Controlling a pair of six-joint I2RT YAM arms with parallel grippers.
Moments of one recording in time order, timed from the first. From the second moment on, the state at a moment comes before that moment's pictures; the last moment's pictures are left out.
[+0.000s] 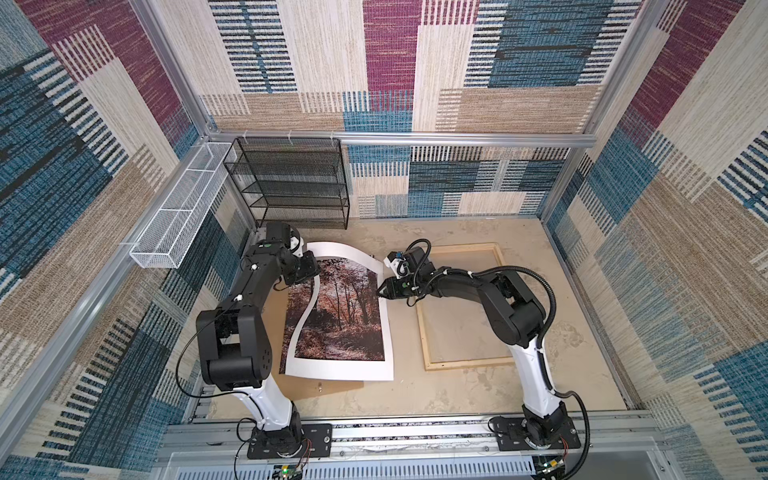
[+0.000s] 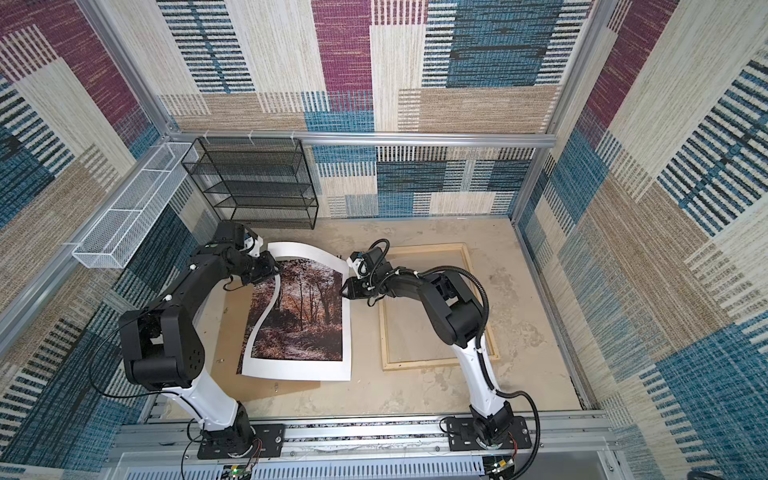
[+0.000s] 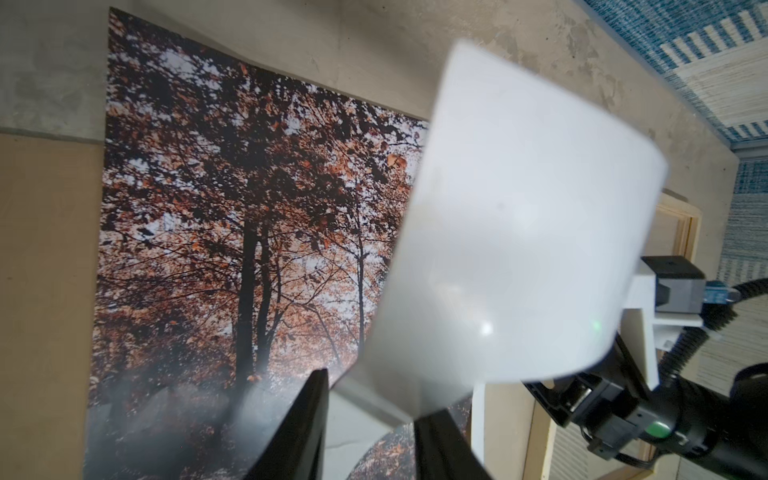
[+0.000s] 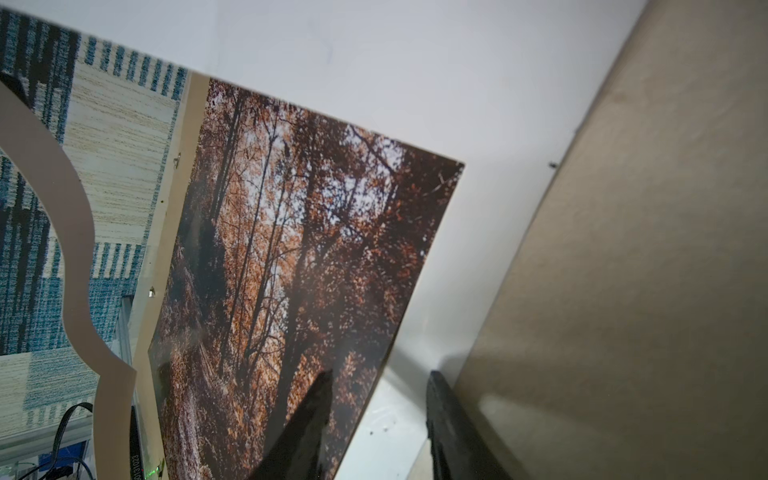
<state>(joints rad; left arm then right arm) 0.05 1.72 1.39 -0.75 0.35 -0.30 0.59 2.22 1.47 -0.09 -0.53 0.42</state>
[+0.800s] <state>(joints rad) 0.02 1.63 1.37 -0.73 0.38 -0.30 0.58 2.22 1.48 -0.10 -0.54 0.40</state>
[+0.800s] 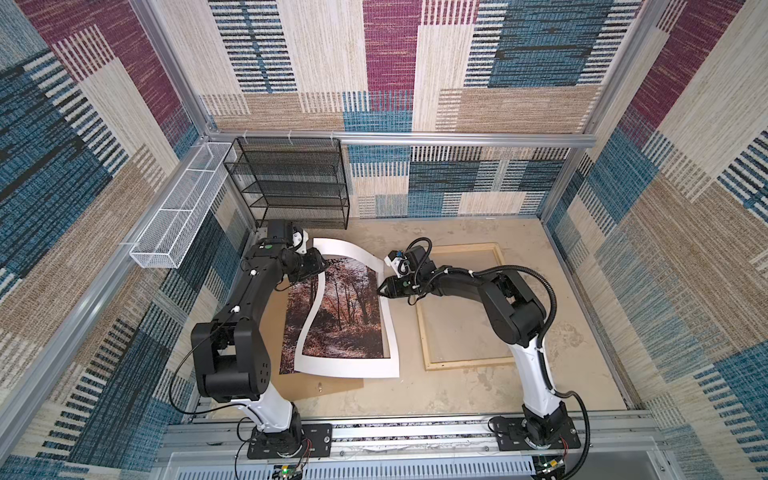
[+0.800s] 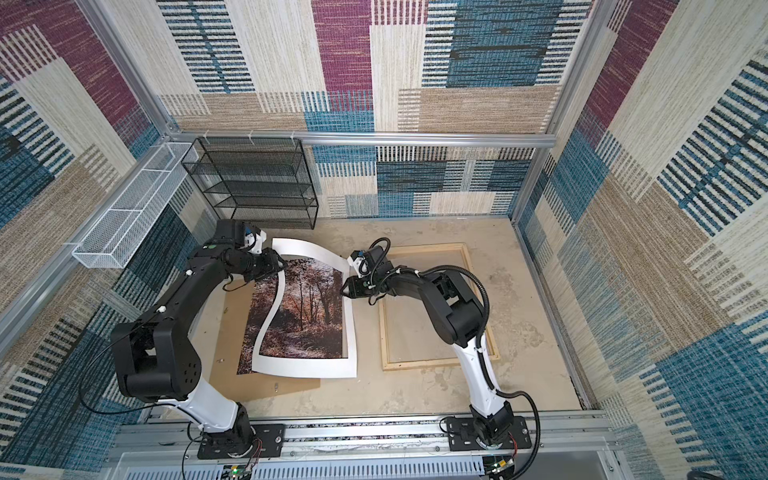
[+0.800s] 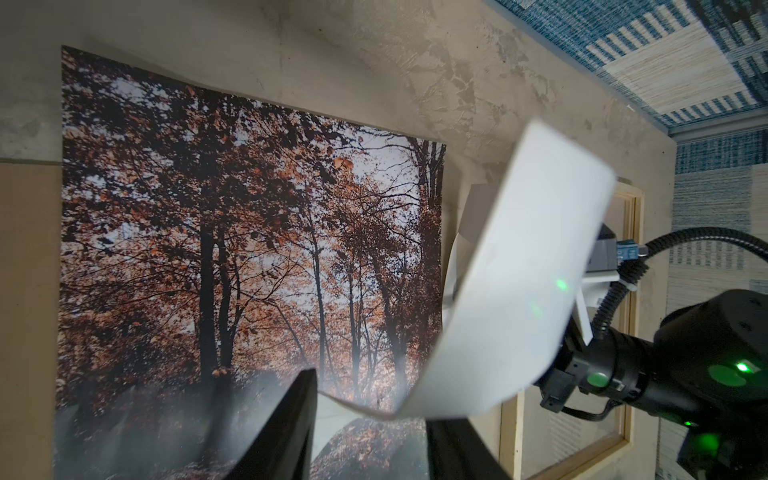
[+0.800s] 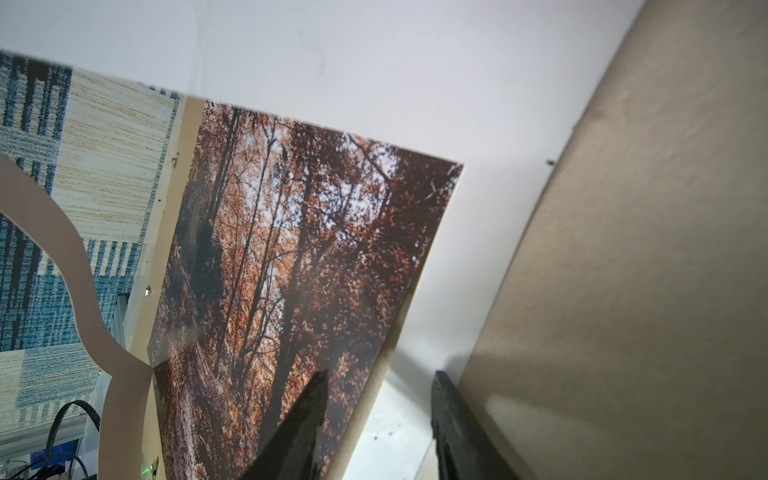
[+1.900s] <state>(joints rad) 0.02 1.46 1.23 -0.49 0.49 -0.20 0.58 2.22 1.49 -0.10 -0.53 0.39</state>
